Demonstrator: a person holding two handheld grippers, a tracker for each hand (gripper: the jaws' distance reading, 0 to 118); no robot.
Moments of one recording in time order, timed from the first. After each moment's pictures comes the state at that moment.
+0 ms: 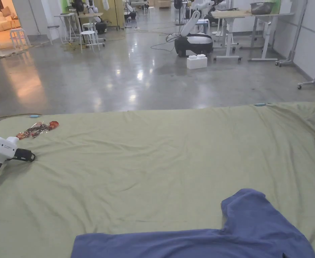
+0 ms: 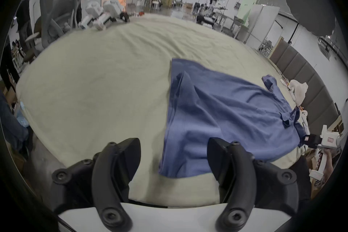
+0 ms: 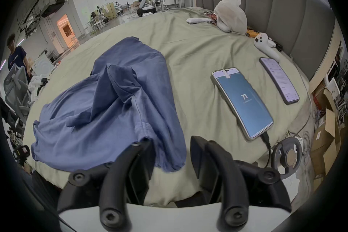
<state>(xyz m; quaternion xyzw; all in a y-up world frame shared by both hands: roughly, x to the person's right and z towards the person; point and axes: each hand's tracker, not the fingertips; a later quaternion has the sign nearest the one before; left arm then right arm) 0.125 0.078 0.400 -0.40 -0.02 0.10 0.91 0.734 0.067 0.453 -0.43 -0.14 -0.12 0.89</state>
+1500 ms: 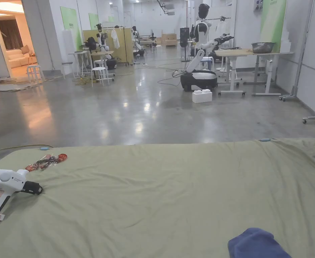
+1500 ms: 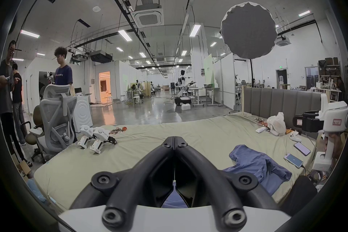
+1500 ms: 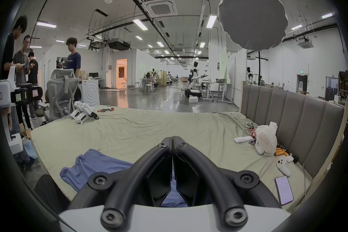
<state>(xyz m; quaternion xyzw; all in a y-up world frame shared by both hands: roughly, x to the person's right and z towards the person) 0.220 0.277 0.468 -0.03 -0.08 -0.03 1.00 0.627 0.238 0.475 -0.07 0.02 0.02 1.00</state>
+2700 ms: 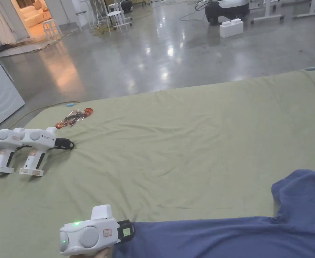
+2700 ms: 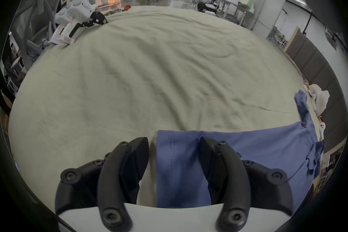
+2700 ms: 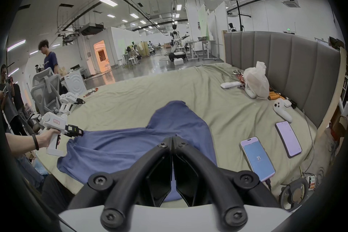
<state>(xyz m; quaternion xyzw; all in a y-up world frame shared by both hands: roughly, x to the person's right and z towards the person) 0.150 0.037 0.151 -0.47 -0.01 0.06 0.88 0.682 0.165 0.468 -0.24 -0.04 -0.08 0.97</state>
